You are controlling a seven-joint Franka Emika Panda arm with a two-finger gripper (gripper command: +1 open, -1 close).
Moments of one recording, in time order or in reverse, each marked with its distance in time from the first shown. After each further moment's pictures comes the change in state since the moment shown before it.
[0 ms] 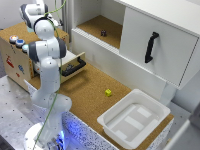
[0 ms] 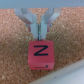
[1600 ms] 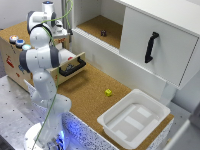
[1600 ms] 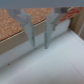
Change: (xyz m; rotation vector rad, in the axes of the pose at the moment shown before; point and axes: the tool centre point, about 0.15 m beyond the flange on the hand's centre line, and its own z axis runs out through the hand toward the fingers) arm -0.114 0.044 -0.014 -0.001 0.116 0.270
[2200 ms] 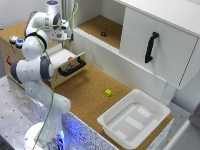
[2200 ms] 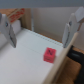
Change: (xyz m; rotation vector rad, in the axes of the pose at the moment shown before) arm -0.105 0.065 -0.053 -0.068 0.062 0.405
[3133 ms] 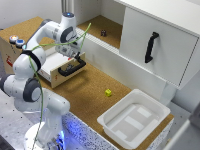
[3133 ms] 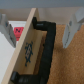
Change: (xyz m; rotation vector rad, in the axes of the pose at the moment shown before) arm -0.081 0.067 0.034 0.100 -0.050 0.337
